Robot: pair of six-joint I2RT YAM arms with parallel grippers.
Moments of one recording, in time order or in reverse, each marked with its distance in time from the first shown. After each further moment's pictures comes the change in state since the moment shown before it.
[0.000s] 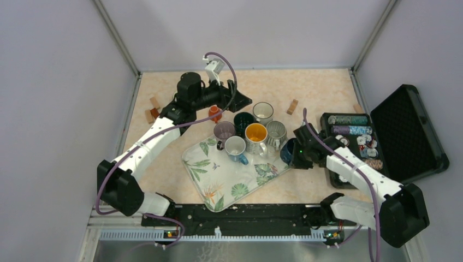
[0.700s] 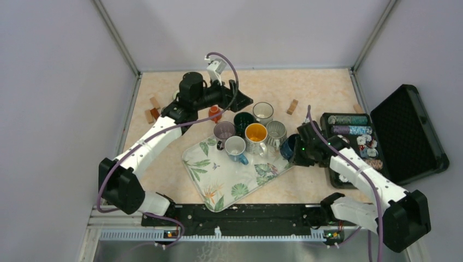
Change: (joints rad) left arm -0.010 0.019 0.008 -0.002 -0.018 0.007; right arm -0.031 -0.049 0.030 -0.014 -0.024 -0.015
